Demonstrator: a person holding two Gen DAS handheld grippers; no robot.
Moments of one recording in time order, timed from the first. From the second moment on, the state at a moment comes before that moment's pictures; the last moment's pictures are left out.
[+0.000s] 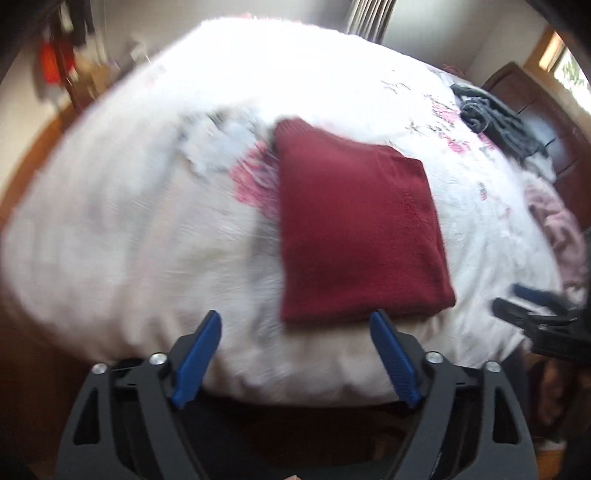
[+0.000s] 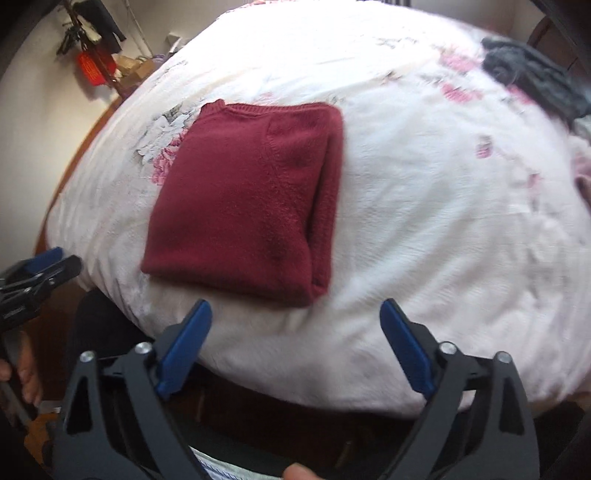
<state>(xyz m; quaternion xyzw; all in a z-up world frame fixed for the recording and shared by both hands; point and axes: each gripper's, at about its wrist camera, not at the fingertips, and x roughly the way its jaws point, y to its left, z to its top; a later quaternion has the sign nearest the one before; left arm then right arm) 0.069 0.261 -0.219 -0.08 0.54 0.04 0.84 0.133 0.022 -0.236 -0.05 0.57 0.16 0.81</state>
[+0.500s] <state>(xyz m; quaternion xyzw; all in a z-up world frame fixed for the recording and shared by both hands) -0.001 0.234 -0.056 0.00 0.49 0.04 0.87 0.058 0.030 -0.072 -0.05 0.47 0.16 0.87</state>
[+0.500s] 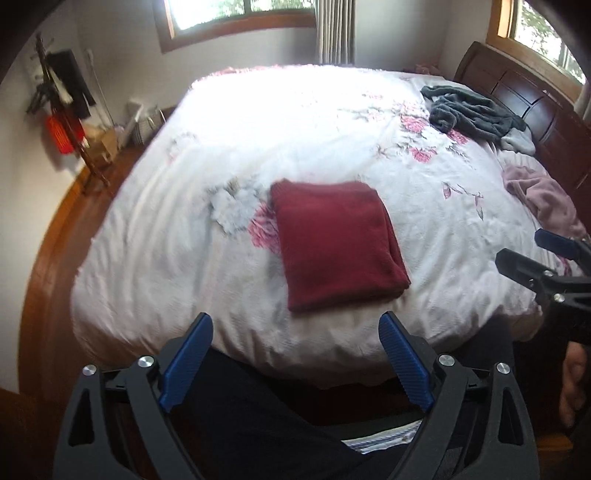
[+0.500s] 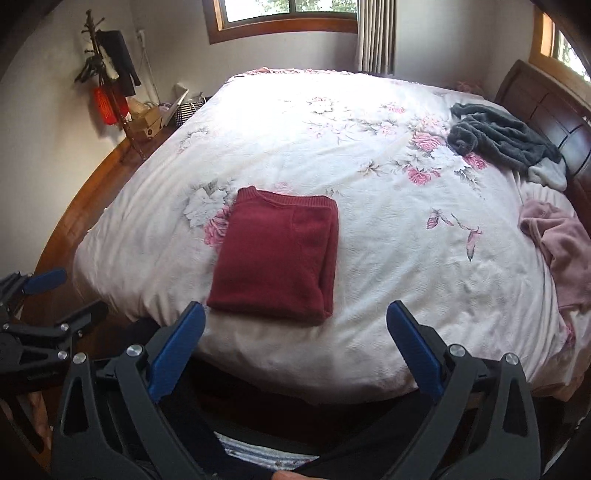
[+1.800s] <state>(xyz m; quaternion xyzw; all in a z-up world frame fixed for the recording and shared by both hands) -0.013 0.237 -0.030 -0.05 0.50 0.03 0.86 0.034 0.053 -0.025 -0.10 0.46 0.12 0.88</state>
